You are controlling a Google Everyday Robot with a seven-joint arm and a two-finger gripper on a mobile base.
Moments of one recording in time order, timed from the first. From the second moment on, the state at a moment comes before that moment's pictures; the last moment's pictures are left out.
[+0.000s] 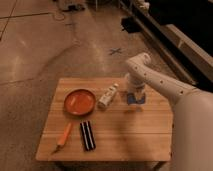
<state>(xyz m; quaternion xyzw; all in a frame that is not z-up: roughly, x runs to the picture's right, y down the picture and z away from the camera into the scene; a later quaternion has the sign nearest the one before) 0.174 0.054 0.874 -0.34 0.04 -0.10 0.93</state>
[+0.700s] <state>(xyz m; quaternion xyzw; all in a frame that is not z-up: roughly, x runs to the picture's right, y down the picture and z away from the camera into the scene) 0.087 0.044 0.874 -0.32 0.04 -0.15 0.94</state>
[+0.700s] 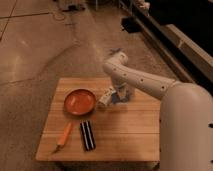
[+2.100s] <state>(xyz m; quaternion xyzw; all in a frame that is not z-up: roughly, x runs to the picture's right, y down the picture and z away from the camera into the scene) -0.061 0.031 0.883 -0.28 0.02 -0.21 0.94</state>
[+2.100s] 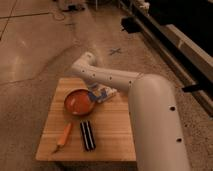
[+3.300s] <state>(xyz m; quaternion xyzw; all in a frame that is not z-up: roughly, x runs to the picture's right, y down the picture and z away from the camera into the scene) -0.078 0.029 0.889 -0.28 0.02 -0.22 0.93</state>
